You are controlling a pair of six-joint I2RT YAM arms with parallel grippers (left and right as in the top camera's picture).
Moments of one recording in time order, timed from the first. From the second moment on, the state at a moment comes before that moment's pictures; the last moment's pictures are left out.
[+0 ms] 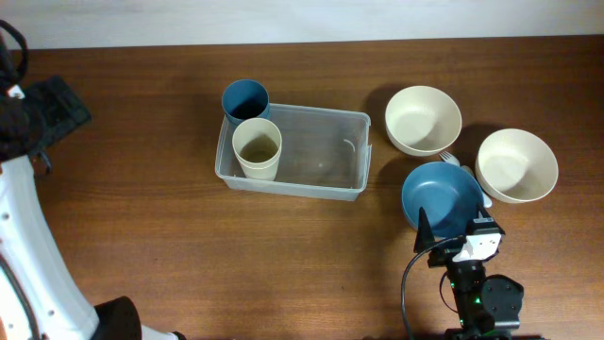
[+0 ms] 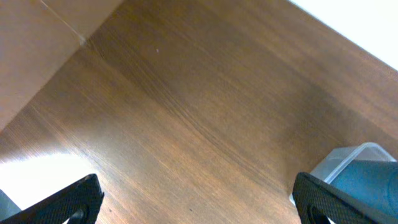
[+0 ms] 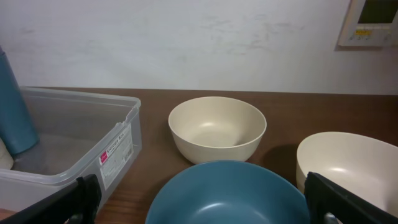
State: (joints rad) left arm 0.27 1.68 2.29 -1.60 -0.25 -0.34; right arm -0.01 0.01 0.01 -0.07 -0.08 0.00
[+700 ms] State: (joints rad) left arm 0.27 1.68 2.25 -1.60 -0.24 -0.34; right arm -0.01 0.01 0.01 -0.06 -0.08 0.00
